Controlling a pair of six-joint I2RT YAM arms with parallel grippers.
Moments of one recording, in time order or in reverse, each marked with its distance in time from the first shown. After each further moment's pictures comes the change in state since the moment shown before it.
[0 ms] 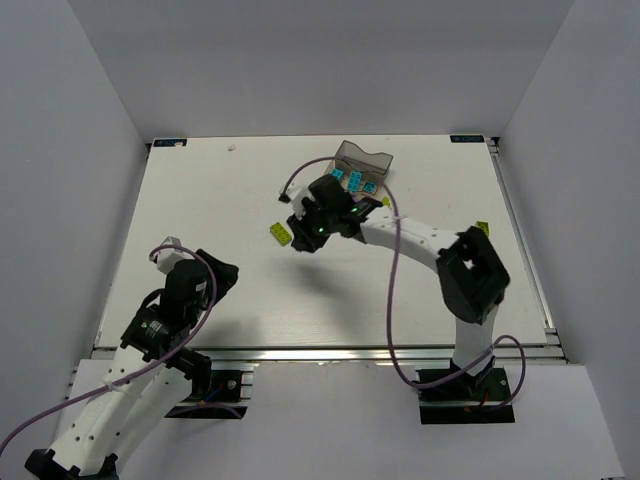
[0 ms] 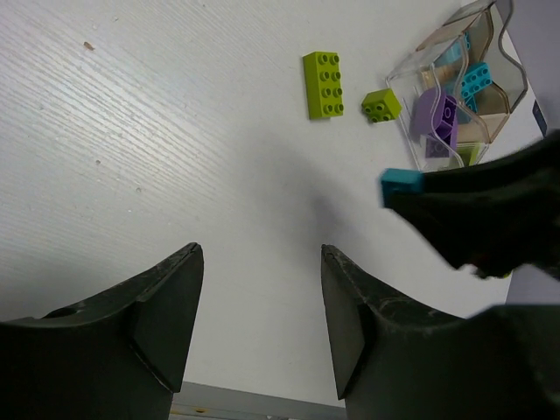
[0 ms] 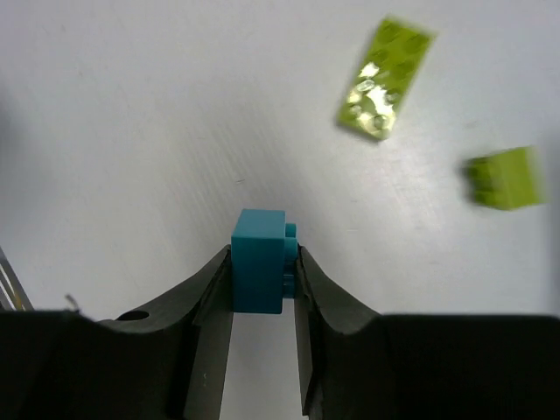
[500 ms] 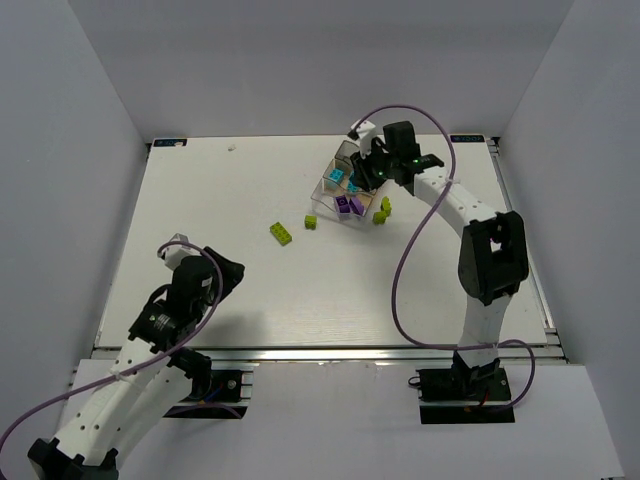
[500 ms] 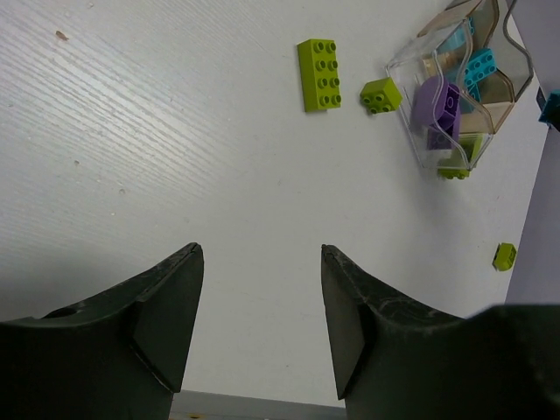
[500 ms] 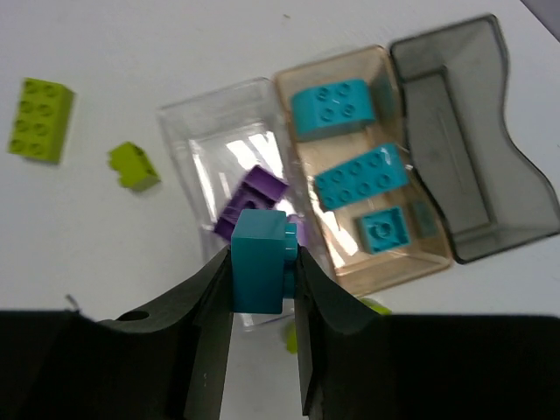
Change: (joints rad) left arm 0.000 0.046 -0.034 0.079 0.031 0.003; right arm -0.430 -0.029 0.132 0.019 -0.096 -0.214
